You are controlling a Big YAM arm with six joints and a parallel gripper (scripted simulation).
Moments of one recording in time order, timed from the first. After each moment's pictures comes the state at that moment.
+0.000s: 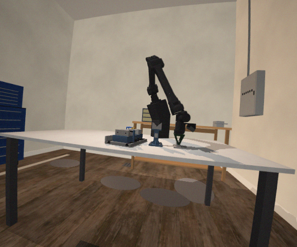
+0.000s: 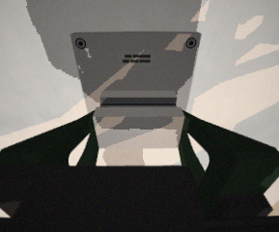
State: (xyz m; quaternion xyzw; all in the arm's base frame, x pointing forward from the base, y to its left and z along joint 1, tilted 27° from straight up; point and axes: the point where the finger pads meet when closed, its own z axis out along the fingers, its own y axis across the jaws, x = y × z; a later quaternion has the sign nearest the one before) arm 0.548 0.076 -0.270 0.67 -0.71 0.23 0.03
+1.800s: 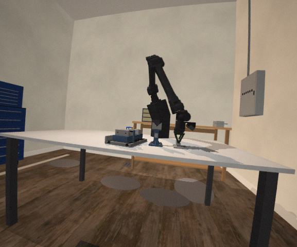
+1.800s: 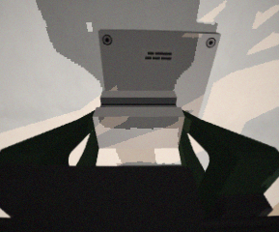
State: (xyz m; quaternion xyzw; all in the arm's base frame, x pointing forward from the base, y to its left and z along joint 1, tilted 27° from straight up) arm 0.531 0.080 -0.266 0.67 -0.70 0.22 0.04
